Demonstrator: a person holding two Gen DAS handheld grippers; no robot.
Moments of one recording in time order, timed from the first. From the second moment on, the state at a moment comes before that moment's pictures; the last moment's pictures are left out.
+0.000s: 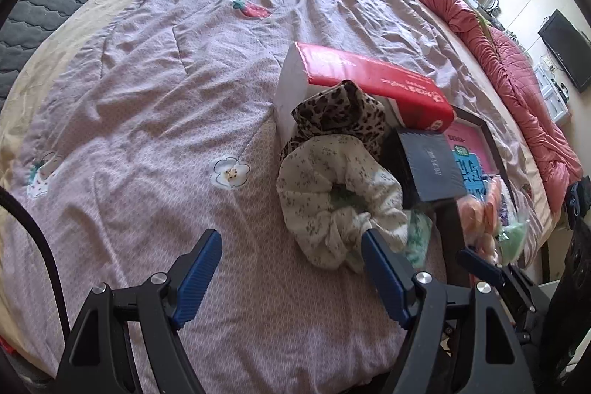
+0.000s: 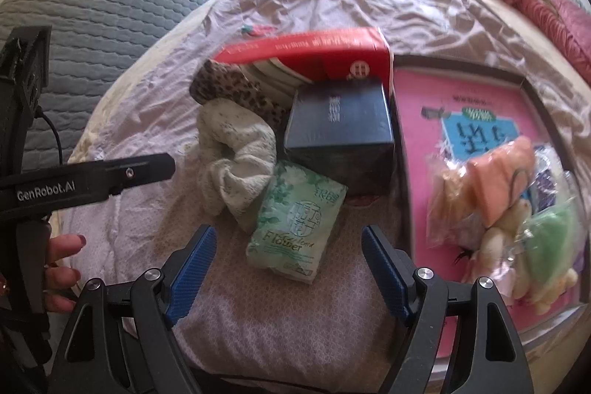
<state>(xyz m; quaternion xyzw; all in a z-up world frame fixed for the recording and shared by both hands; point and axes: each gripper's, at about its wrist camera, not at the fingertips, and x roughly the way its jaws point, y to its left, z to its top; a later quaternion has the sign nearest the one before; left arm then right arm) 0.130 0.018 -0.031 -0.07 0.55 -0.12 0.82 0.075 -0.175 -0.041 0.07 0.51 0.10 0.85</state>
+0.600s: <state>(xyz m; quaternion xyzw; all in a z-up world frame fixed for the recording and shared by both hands) 0.169 0.004 -0.071 -0.08 0.58 -0.12 0.80 0.095 -0.177 -0.070 0.09 0.53 0.10 0.84</state>
